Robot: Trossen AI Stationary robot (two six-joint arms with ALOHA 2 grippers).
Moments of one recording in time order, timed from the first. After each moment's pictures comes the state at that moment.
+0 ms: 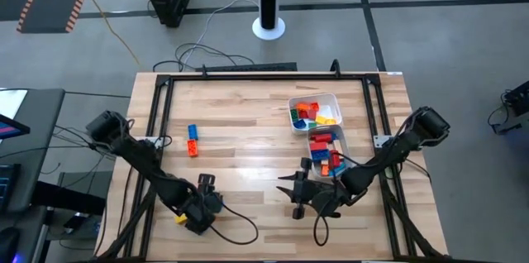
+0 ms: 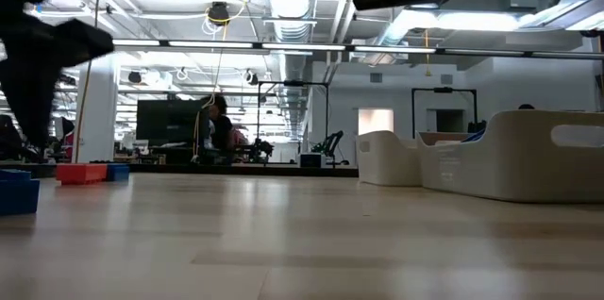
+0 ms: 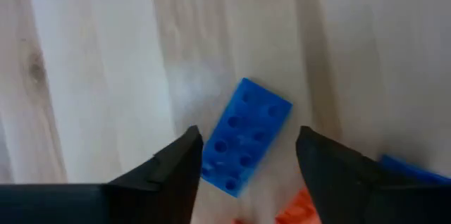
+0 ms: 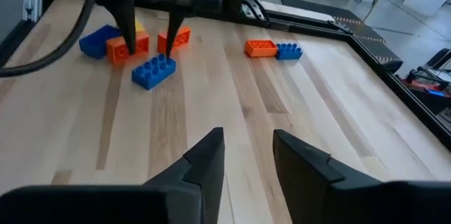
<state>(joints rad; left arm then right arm) -0.72 1.60 1.00 -0.67 -0.27 -0.51 0.59 1.63 0.96 0.13 0.81 0.15</state>
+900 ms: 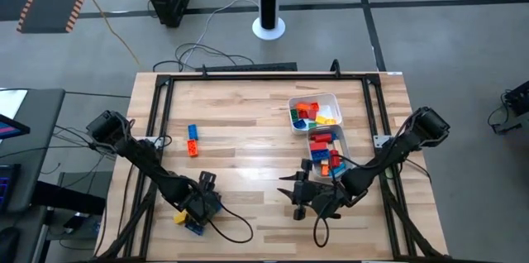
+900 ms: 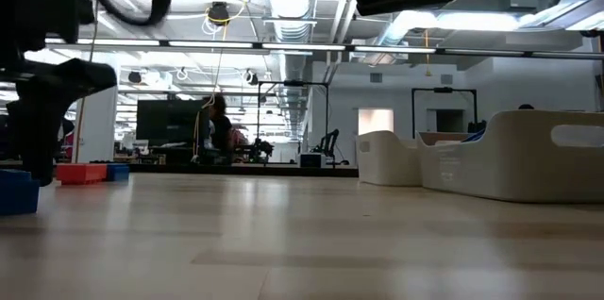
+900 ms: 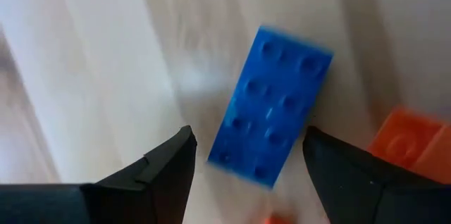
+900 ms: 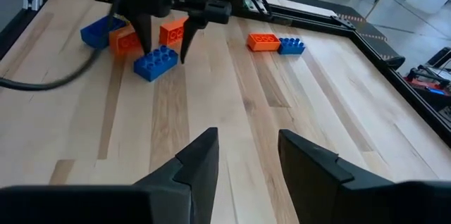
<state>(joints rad) -0.69 1.61 0.88 -0.59 -0.24 -0.36 0.60 1.63 0.96 0.11 0.81 0.16</state>
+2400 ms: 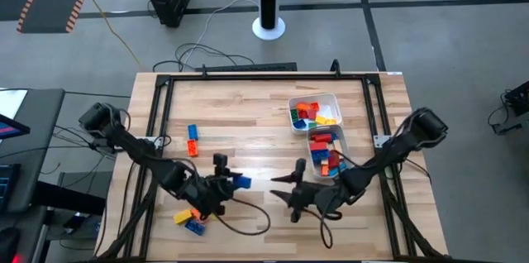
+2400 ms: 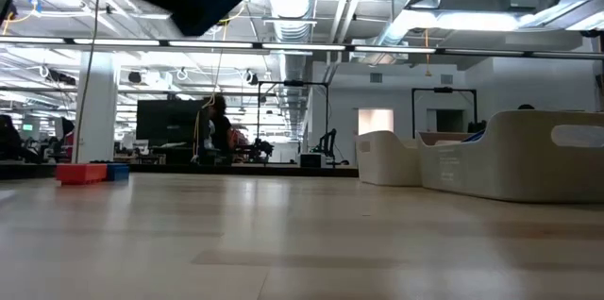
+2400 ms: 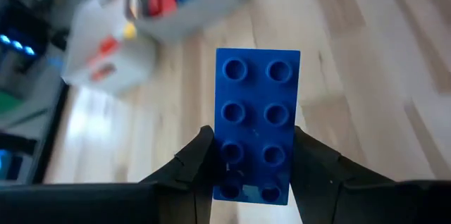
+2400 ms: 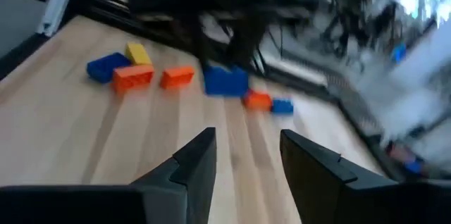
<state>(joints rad) -0.61 1.47 1.03 -0.41 -0.73 -0.10 0.58 1.65 0.95 0.39 0.80 -0.21</state>
